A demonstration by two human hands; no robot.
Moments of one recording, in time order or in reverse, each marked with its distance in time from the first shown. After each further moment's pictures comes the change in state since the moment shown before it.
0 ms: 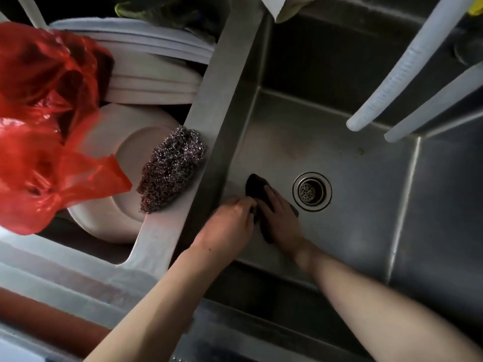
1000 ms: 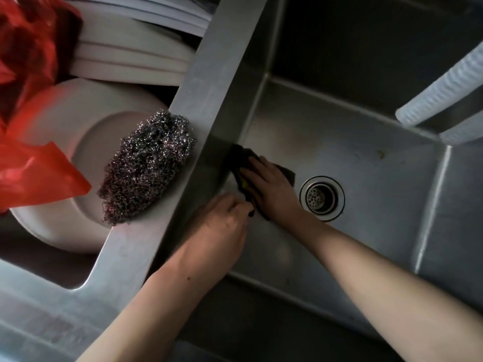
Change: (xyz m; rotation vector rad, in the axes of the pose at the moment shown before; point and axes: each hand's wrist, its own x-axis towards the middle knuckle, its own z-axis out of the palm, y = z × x) left_hand 0.011 -0.025 0.012 0.165 0.149 0.164; right_hand 0.094 0.022 0.001 0.054 0.229 -0.240
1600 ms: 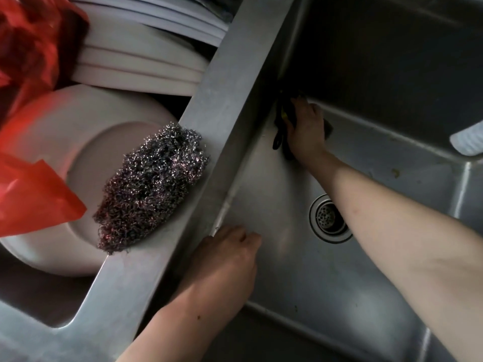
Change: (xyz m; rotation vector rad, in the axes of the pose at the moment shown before) left_hand -0.002 -0.007 0.014 0.070 -0.164 -0.054; right_hand 0.146 0.092 -0.040 -0.063 0.121 0.422
